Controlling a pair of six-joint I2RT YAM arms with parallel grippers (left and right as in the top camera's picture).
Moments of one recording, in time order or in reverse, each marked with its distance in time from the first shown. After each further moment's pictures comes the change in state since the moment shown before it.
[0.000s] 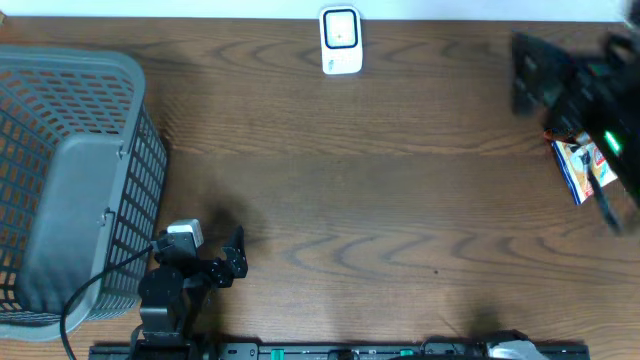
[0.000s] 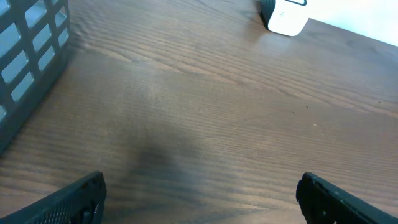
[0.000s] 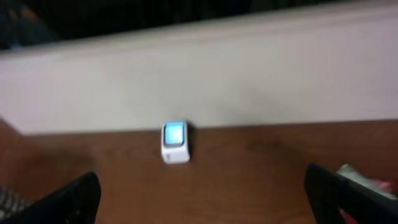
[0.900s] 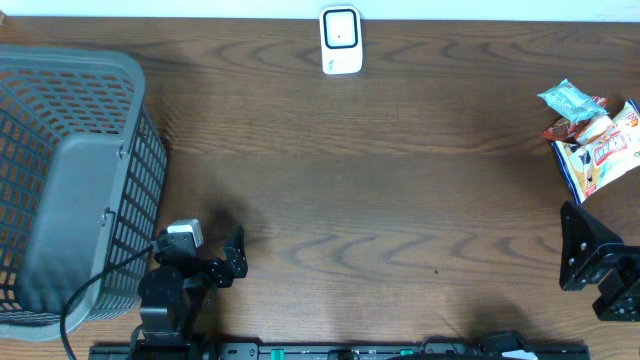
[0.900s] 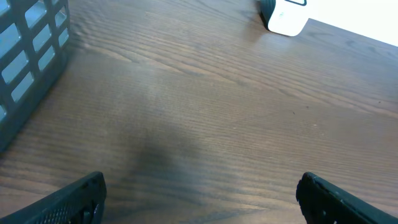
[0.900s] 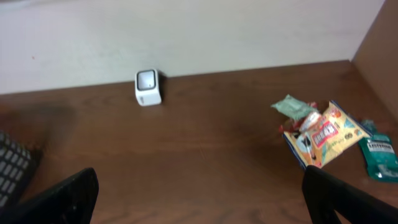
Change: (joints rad) left arm 0.000 0.000 0.000 0.000 0.000 0.000; right arm 0.000 -0.289 -0.002 -0.442 0.086 0.018
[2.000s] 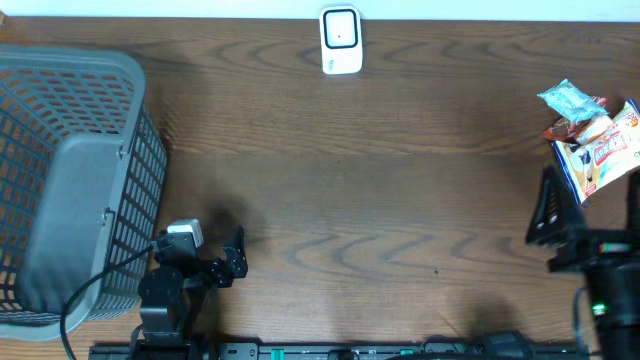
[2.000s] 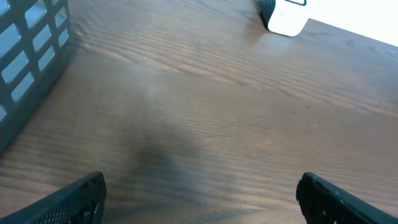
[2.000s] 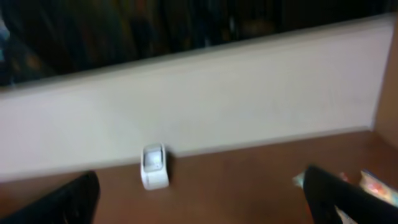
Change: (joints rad) left arm 0.000 0.000 0.000 0.000 0.000 0.000; right arm -0.026 -0.440 -0.888 0.863 0.008 0.000
